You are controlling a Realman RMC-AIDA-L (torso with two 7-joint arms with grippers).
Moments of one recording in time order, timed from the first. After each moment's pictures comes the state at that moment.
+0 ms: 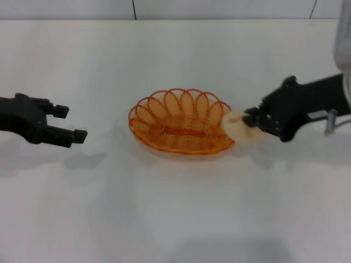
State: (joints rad) left arm -0.48 -2.00 0.78 1.15 2.28 1.74 -1.87; right arm 0.41 2.01 -1.44 -1.58 -2.14 -1.42 2.11
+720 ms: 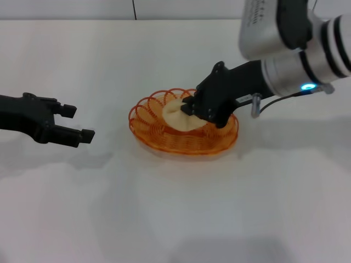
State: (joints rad) left arm -0.48 -2.01 0.78 1.15 2.27 1.74 -1.88; right arm 0.64 2.02 -1.62 -1.39 -2.10 -1.24 2.12
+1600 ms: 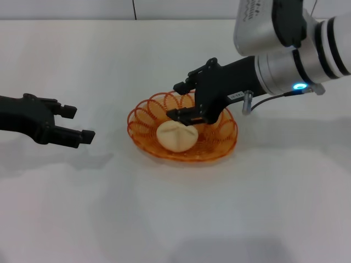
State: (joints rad) left arm -0.48 -2.01 0.78 1.15 2.27 1.74 -1.88; right arm 0.63 2.02 -1.64 -1.37 -2.05 -1.17 2.11
